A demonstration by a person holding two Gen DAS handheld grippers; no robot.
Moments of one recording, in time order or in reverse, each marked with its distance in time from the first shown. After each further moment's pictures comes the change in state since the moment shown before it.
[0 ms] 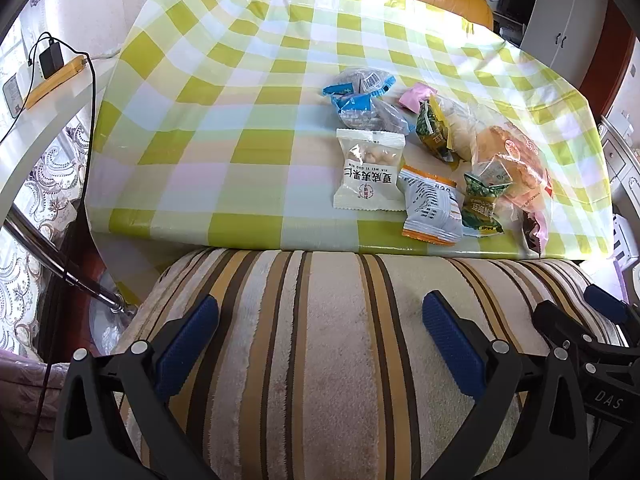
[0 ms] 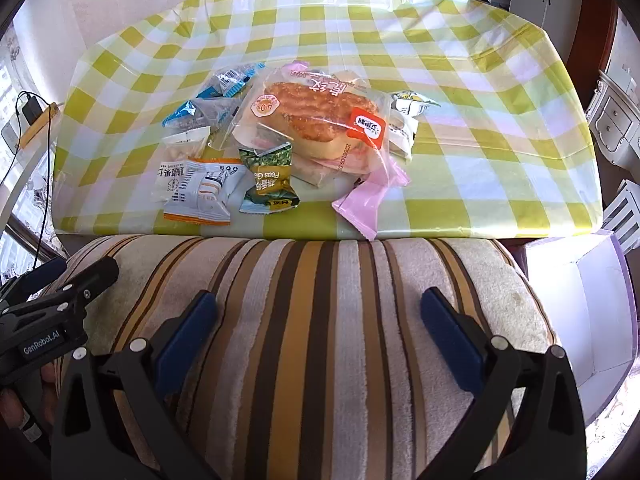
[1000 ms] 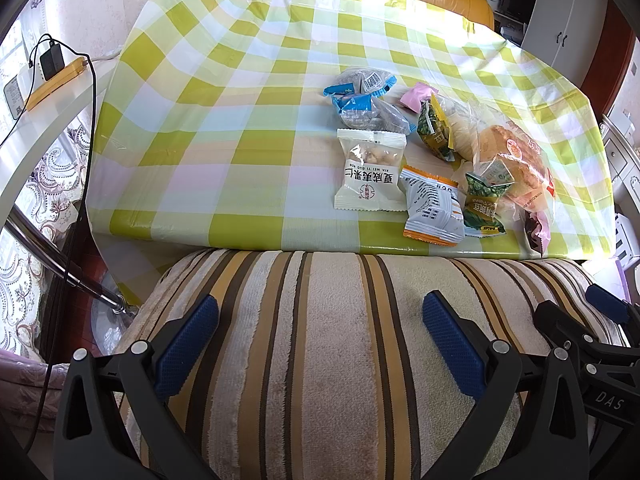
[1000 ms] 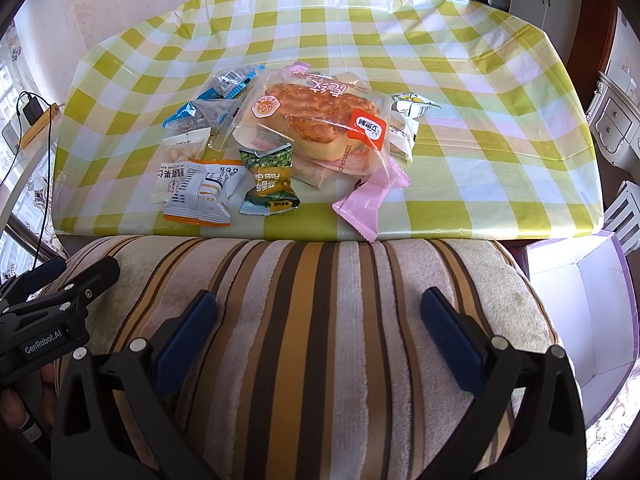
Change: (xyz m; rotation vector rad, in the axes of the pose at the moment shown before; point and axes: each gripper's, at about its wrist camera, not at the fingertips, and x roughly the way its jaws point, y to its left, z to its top) left arm 0.001 0.000 0.000 0.003 0.000 0.005; right arm 0.000 0.002 0.000 0.000 0.004 -0.002
